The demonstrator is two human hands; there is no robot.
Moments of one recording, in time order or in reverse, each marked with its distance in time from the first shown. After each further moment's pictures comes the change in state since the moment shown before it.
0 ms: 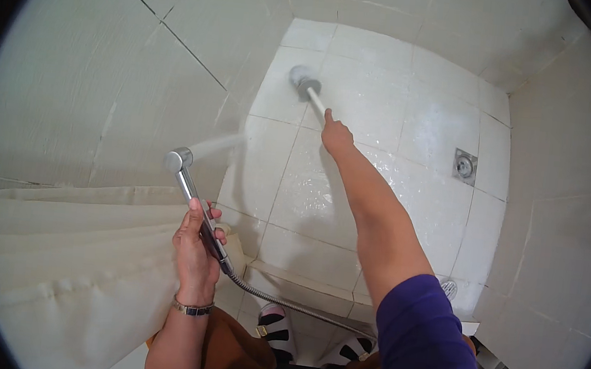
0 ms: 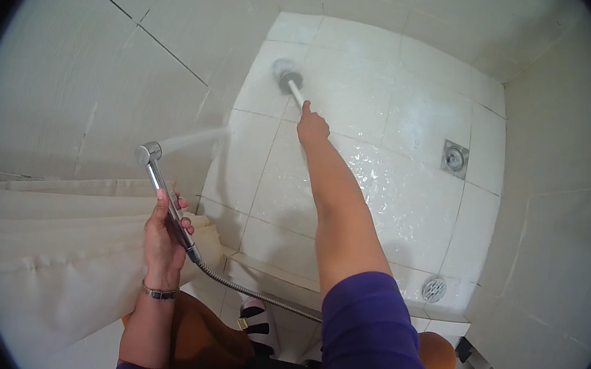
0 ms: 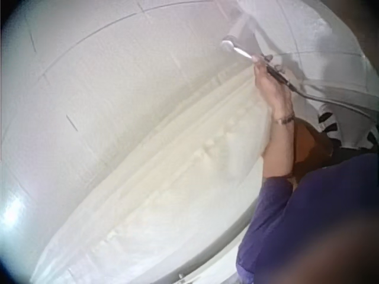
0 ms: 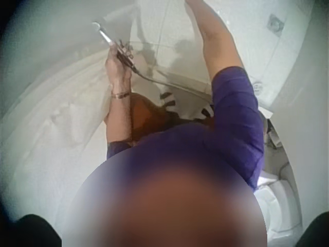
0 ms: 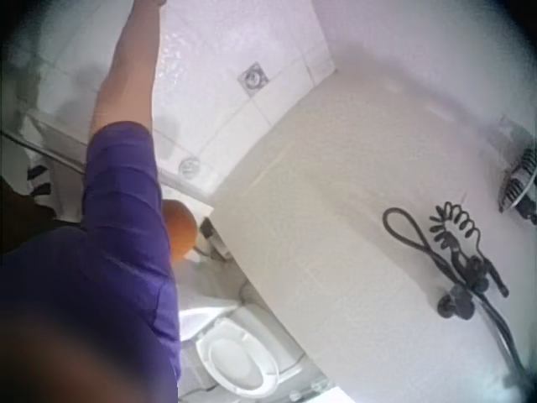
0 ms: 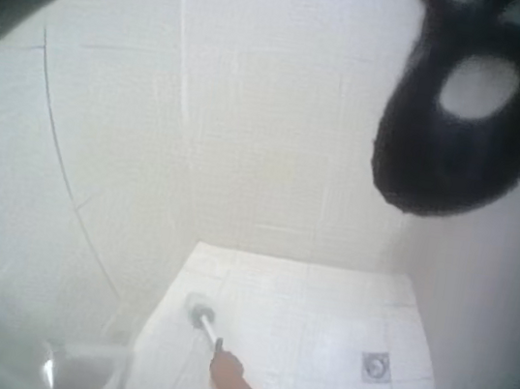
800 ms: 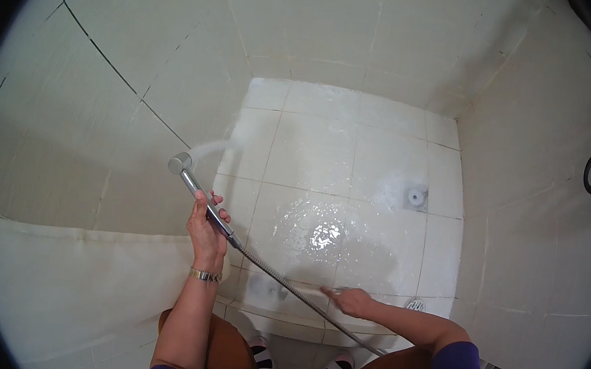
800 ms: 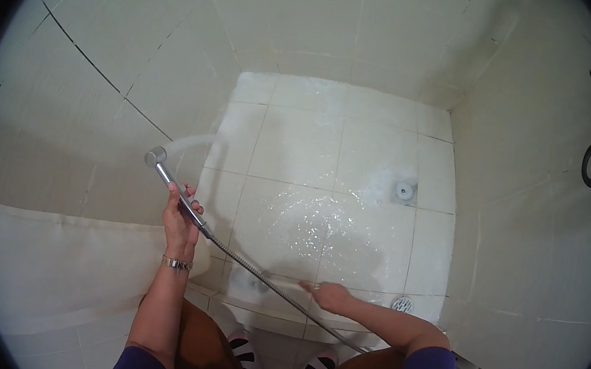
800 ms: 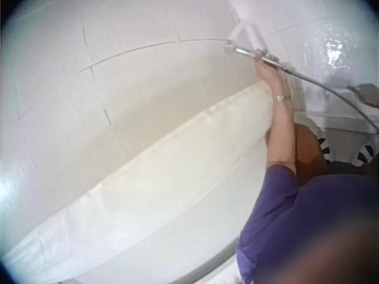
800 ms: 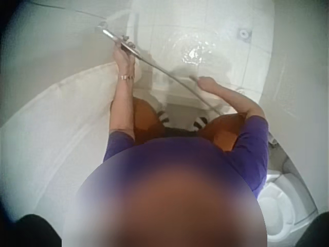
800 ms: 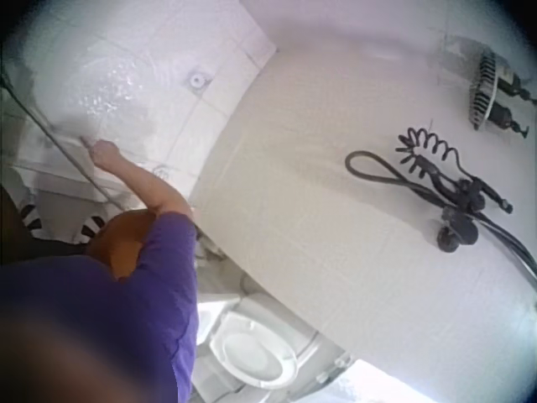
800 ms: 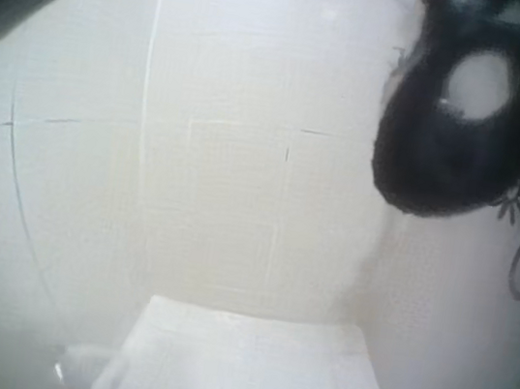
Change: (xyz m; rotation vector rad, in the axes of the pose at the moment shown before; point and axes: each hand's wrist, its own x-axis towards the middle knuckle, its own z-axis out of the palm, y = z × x) left_hand 0.016 -0.064 0.053 -0.241 -0.183 0.150; right_hand -0.355 0.142 0.043 -0.138 -0.655 -0.144
